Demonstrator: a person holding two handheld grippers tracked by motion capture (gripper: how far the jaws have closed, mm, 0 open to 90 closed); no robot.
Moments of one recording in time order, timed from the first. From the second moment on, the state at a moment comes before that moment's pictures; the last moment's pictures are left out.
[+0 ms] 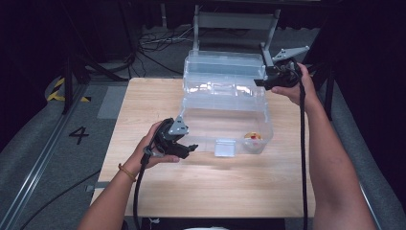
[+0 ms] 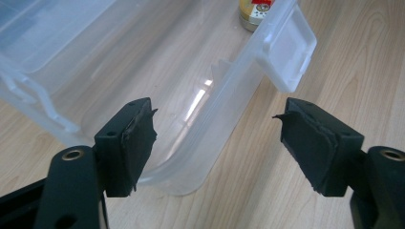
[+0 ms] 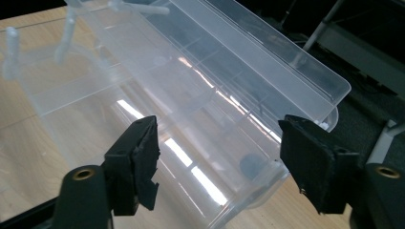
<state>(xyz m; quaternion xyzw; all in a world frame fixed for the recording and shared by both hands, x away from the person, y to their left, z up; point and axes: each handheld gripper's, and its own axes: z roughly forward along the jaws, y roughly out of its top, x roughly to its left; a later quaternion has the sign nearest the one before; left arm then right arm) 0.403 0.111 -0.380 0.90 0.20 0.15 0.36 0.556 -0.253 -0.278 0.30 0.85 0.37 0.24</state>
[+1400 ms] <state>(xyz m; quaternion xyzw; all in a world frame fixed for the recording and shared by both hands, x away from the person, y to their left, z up) 0.436 0.075 -0.409 0.94 0.18 0.11 0.28 0.590 -0.178 -0.292 0.18 0.94 0.23 0.18</state>
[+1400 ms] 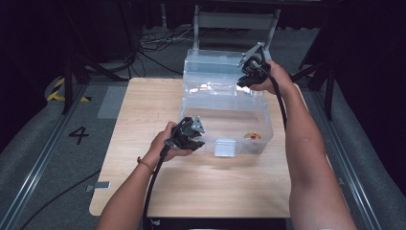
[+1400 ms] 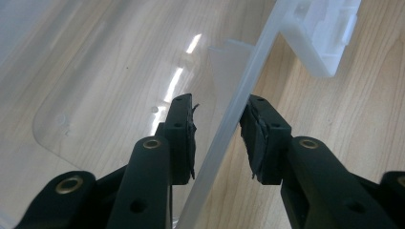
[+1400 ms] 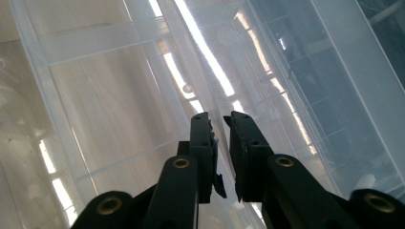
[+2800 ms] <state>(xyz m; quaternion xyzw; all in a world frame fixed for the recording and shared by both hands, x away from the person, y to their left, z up) 0.438 0.074 -0.408 0.93 0.20 0.10 0.28 0.545 -0.166 -0.277 0.11 0.96 0.19 0.20</state>
